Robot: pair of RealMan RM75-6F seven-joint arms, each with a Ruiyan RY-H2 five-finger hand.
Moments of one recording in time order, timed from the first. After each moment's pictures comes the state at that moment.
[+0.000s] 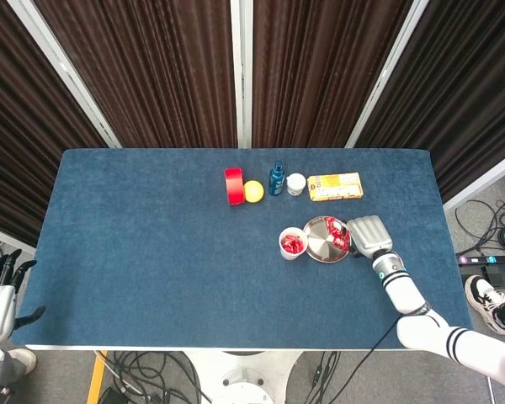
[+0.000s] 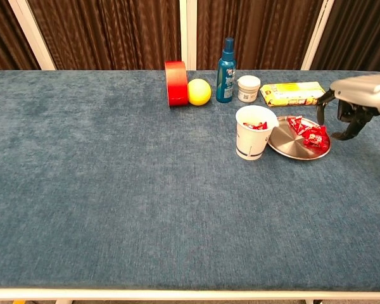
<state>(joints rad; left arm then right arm) -0.02 -1.24 -0.04 -1.49 1.42 1.50 0.09 0.74 -1.47 0.09 -1.25 -0.97 0.78 -0.34</state>
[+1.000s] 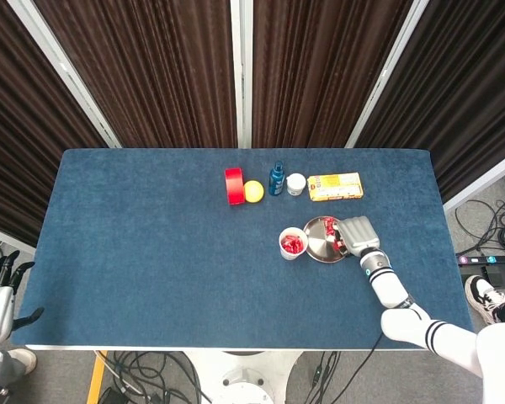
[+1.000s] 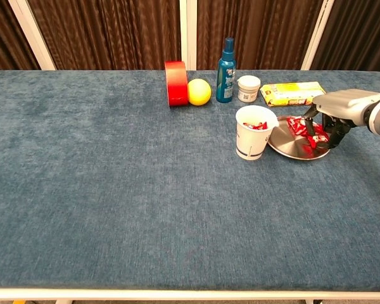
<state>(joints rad) -0.01 -1.24 -0.04 -1.47 1.42 1.50 0.07 0.77 -1.59 0.11 -1.12 -0.94 0.73 -0.38</state>
